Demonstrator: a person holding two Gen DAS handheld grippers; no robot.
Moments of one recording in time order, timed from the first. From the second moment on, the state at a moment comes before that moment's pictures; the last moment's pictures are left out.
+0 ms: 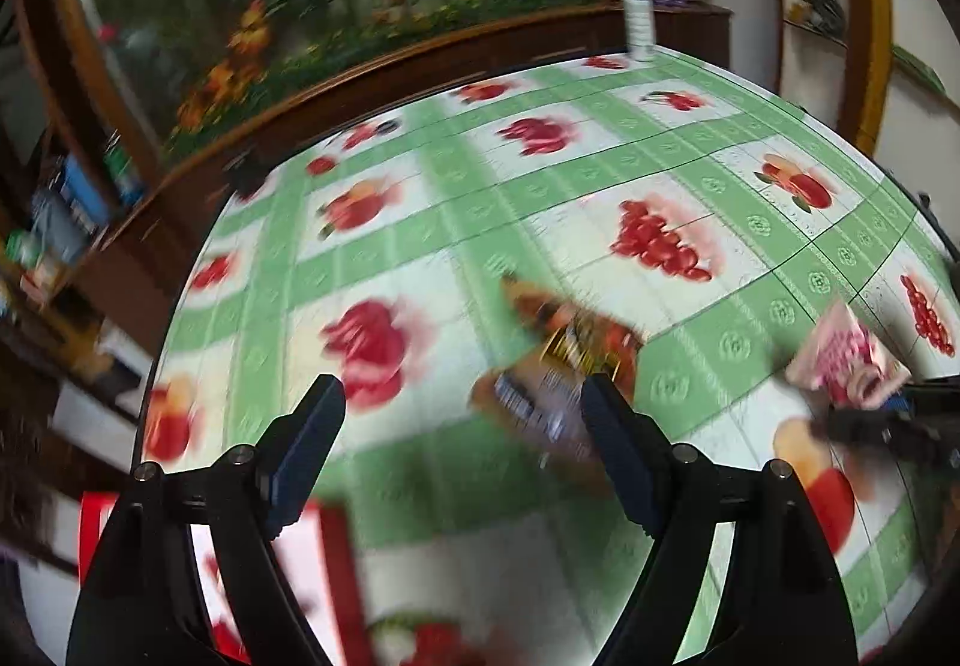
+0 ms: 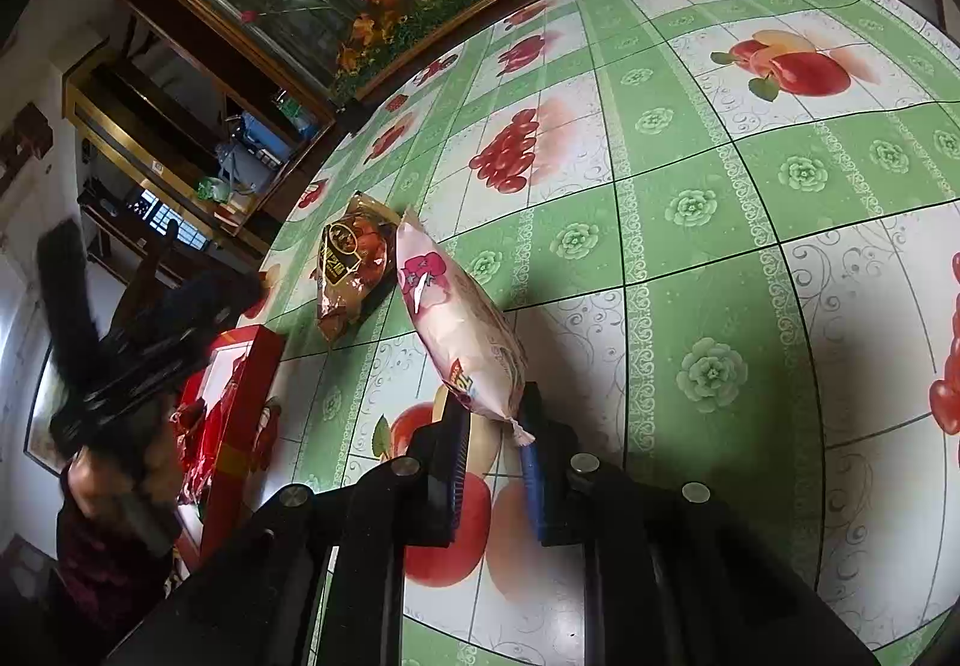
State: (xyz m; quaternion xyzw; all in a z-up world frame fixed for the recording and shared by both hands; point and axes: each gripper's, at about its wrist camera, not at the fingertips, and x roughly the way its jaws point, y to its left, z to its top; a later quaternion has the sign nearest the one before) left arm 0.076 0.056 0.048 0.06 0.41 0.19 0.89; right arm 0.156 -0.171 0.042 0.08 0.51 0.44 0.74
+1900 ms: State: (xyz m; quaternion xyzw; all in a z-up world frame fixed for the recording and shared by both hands) left arm -0.053 0.000 0.003 -0.01 0.47 0.15 0.87; right arm 0.057 -0.152 0.066 -0.01 0.49 0.39 0.78
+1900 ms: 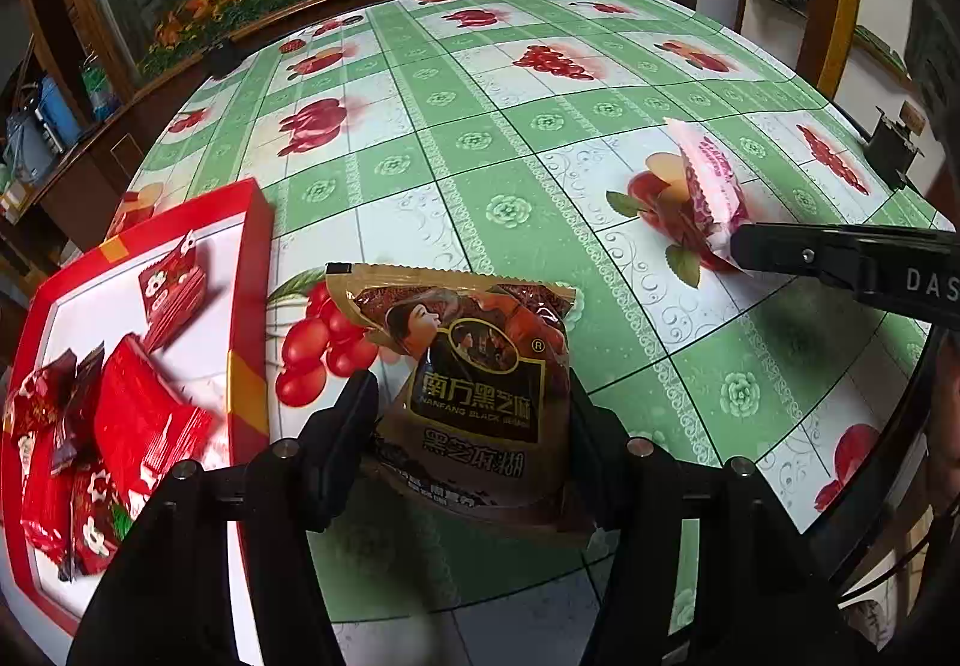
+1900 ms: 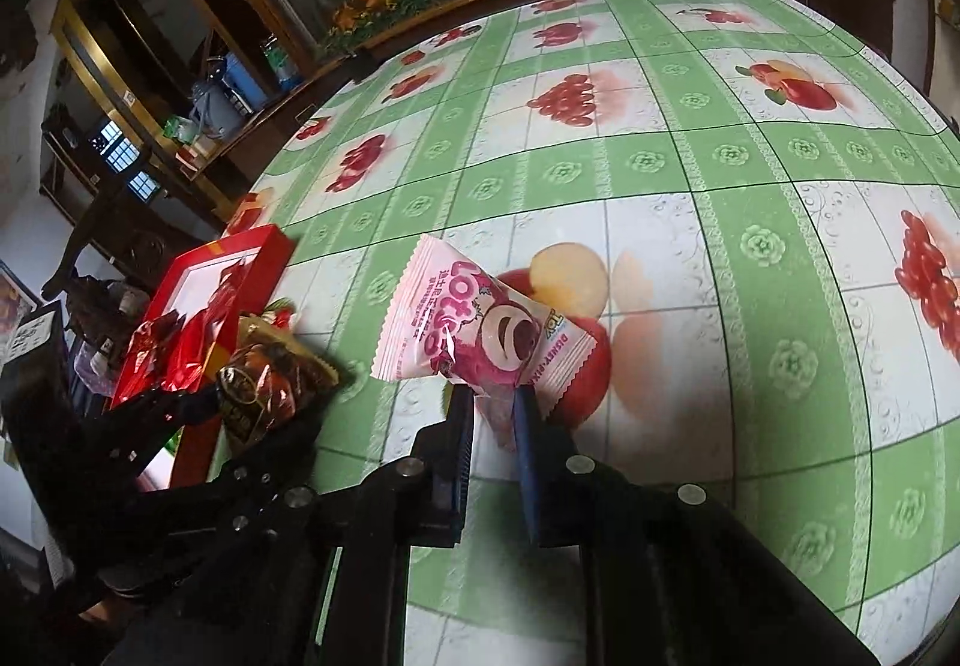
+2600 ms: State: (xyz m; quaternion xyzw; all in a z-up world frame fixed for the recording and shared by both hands) left arm -0.062 0.002 0.001 -0.01 0.46 0.16 0.87; right arm 0.057 -0.114 0.080 -0.07 0.45 0.39 0.80
